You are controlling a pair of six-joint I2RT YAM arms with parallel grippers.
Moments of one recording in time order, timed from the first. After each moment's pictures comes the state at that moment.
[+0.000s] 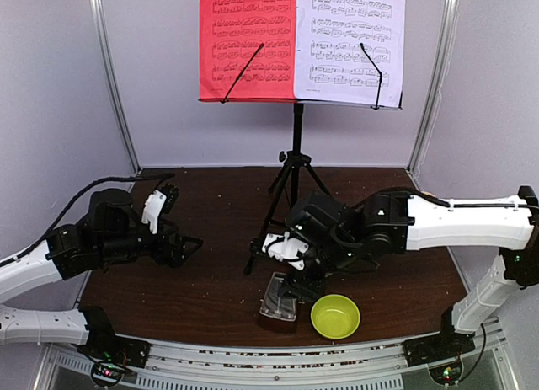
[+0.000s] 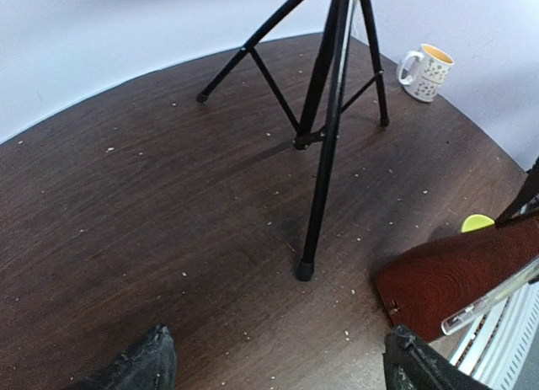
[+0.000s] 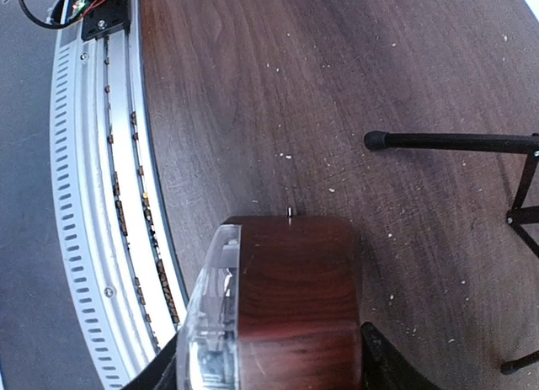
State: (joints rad) left arm -0.81 0.80 0.67 -0.36 -0.02 -0.20; right arm 1.23 1.57 1.34 -0.76 -0.01 -0.05
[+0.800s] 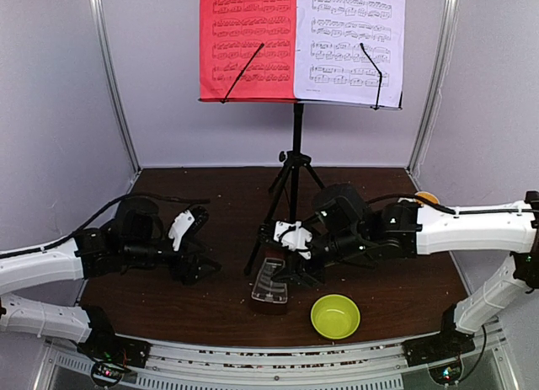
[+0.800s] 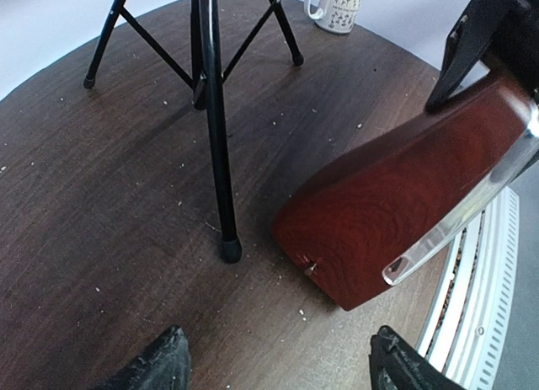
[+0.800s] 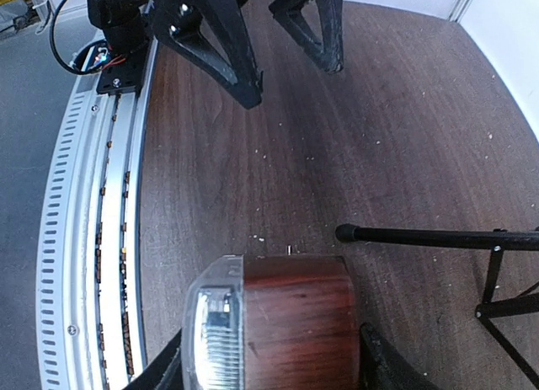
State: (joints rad) left arm -0.81 0.98 0.60 -0.20 0.26 -0.03; right arm 1.12 1.44 1.09 -0.31 -0.17 -0.28
